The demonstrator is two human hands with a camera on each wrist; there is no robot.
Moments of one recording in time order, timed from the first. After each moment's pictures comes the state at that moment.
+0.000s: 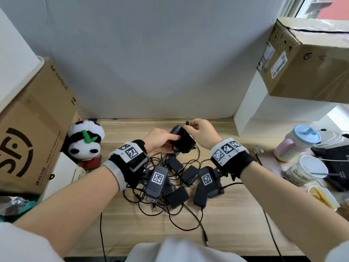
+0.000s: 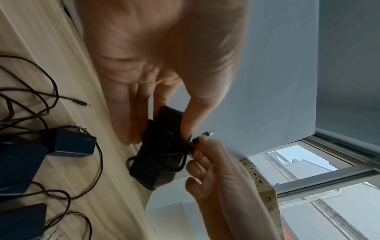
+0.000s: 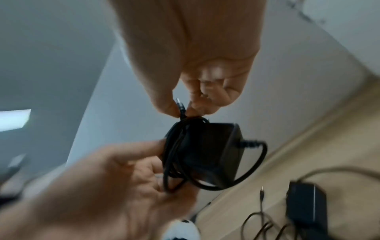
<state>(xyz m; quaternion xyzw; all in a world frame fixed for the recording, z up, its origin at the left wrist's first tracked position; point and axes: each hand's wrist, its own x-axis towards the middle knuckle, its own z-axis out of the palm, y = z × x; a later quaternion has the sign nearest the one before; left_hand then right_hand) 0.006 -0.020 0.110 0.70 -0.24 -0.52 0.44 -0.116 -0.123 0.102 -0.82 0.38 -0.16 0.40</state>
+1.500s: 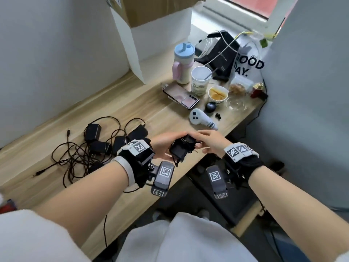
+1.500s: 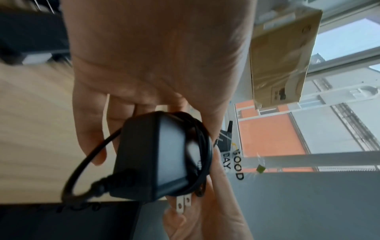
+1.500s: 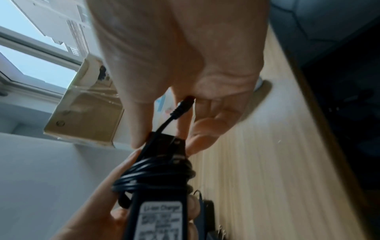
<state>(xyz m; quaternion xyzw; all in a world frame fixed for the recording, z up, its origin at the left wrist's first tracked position) -0.237 -0.022 0.030 0.56 -0.40 -0.73 0.05 -0.409 -0.004 0.014 -0.36 0.61 -0.26 0.66</state>
